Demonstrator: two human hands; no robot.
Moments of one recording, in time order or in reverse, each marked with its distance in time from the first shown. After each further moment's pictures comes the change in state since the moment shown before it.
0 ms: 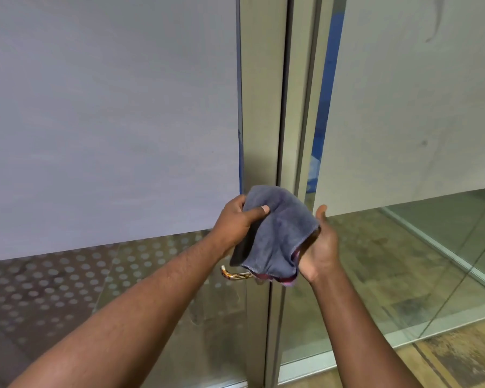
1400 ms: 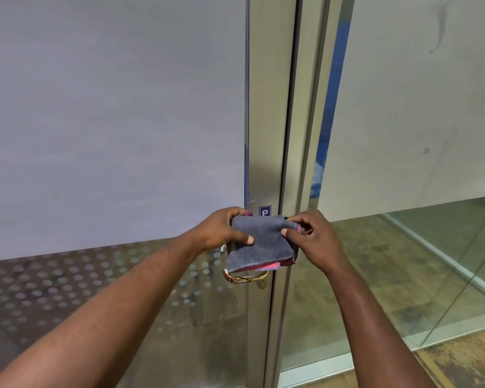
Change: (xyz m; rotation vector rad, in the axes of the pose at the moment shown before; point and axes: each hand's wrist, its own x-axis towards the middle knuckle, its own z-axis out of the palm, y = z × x) left_hand 0.006 -0.007 -0.055 0.406 -0.253 -0.030; right_hand 0.017 -0.019 -0.012 -1.353 -0.075 -0.582
